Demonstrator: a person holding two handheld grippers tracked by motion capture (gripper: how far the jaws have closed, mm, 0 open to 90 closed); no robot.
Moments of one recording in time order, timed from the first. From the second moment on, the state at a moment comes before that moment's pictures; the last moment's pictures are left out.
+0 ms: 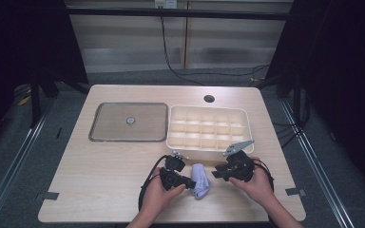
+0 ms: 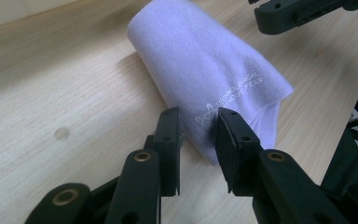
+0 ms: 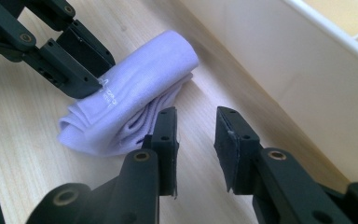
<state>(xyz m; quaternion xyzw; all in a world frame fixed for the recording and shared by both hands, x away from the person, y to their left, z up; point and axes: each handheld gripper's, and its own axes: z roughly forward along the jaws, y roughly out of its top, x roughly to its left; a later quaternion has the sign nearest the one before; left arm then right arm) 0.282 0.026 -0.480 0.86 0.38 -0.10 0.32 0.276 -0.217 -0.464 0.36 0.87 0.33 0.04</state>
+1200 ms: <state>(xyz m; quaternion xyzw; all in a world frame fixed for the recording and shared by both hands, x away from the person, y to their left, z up) 0.295 0.060 -0.471 0.87 0.34 0.02 0.36 0.282 -0.231 -0.451 0.40 0.86 0.30 0.00</state>
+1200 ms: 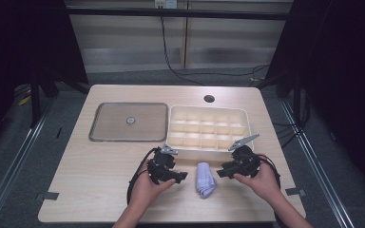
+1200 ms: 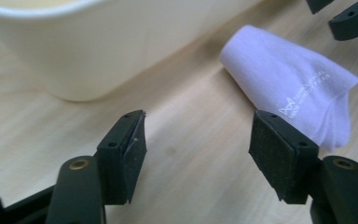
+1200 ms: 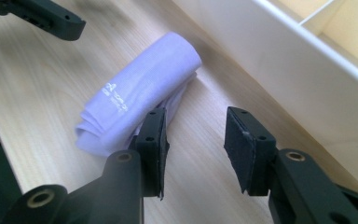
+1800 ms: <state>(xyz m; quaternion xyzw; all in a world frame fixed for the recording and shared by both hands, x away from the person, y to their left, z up) 0.296 0.092 -0.484 0.87 0.35 0.07 0.34 0.289 -0.229 -0.448 0.40 0.86 0.30 -0.02</state>
